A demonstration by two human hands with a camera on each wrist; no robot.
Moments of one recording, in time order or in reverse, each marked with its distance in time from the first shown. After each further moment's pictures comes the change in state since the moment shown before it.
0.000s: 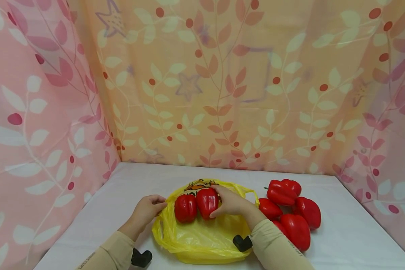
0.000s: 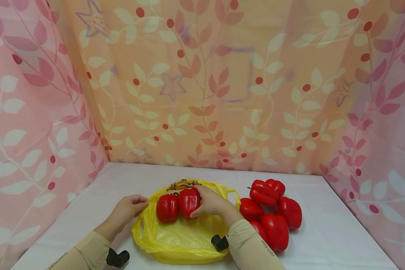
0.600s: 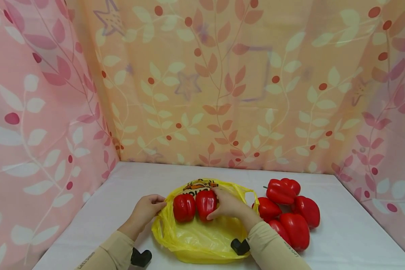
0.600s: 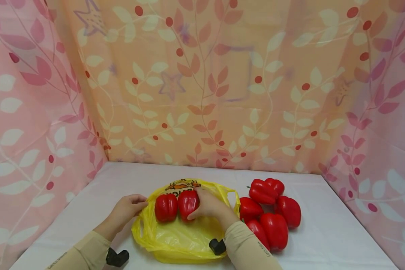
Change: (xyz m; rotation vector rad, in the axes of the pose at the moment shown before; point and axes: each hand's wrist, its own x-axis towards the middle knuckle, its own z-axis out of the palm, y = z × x) left_hand 0.003 -0.002 0.001 0.004 0.005 -0.018; right_hand 0.003 0.001 0.014 0.011 0.033 0.096
